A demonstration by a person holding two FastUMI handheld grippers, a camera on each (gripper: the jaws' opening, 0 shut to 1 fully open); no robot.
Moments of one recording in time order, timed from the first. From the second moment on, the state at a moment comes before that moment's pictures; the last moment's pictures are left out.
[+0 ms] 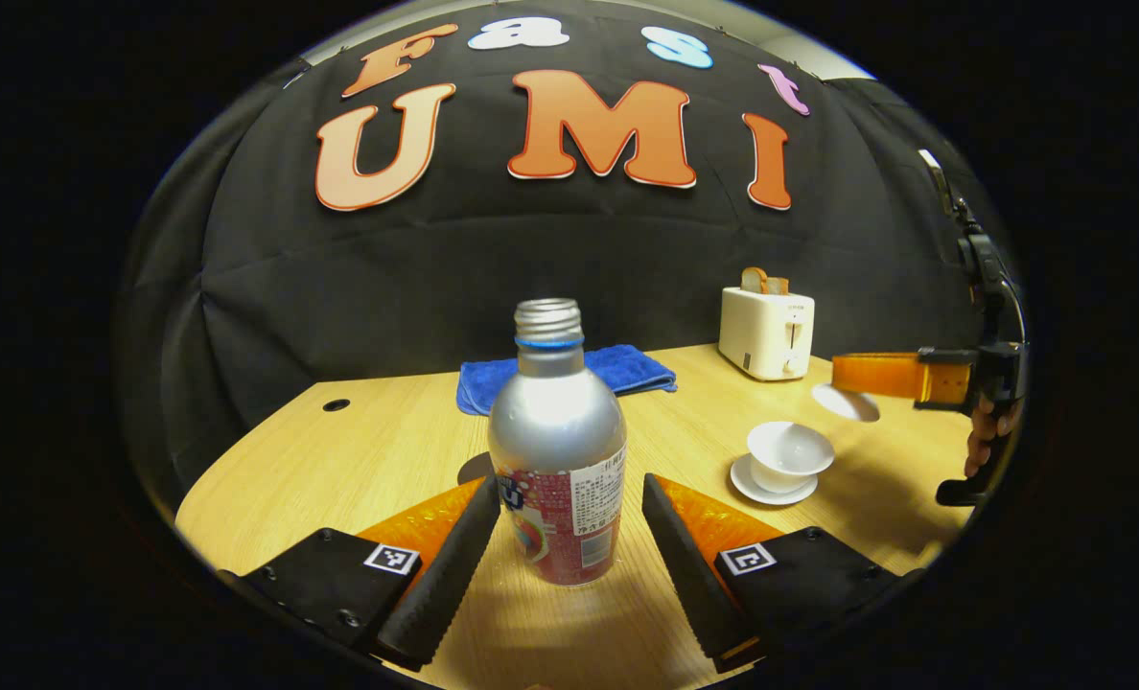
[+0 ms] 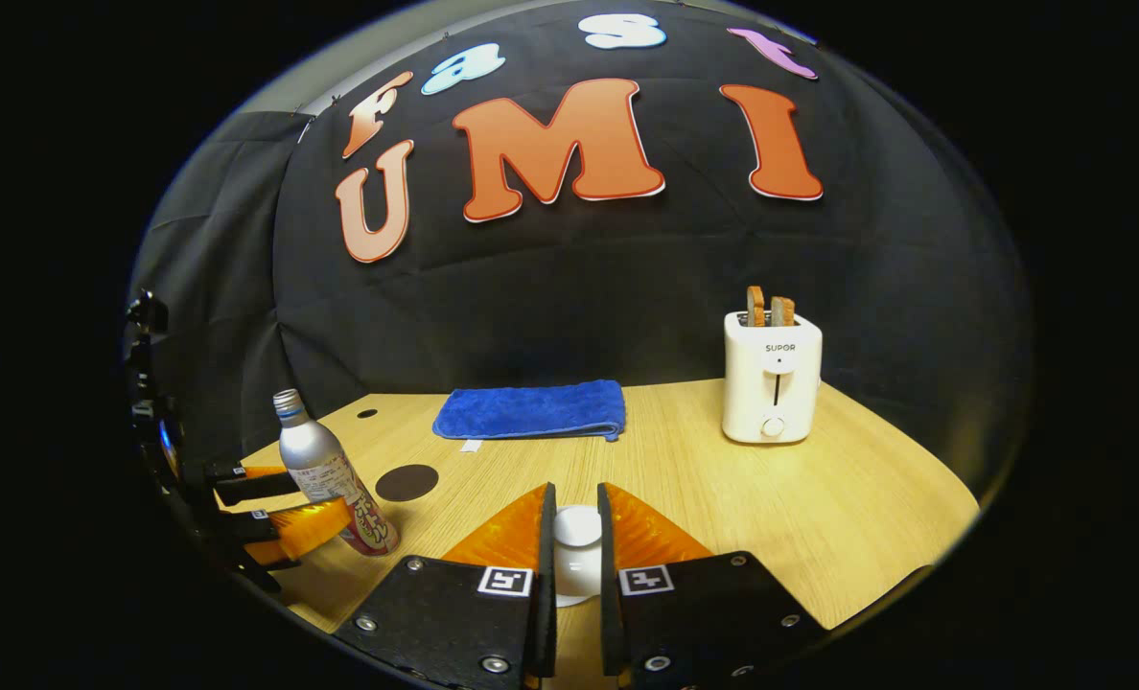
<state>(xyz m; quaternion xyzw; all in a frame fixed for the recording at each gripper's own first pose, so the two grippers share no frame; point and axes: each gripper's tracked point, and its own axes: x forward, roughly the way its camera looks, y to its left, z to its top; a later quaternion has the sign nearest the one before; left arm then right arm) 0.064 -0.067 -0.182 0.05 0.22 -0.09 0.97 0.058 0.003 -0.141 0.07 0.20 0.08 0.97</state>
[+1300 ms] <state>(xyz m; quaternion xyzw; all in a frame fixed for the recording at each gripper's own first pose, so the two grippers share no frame) 0.103 -0.097 -0.180 0.39 0.22 -0.12 0.89 0.033 -0.087 -0.139 0.12 0.18 0.02 0.98</state>
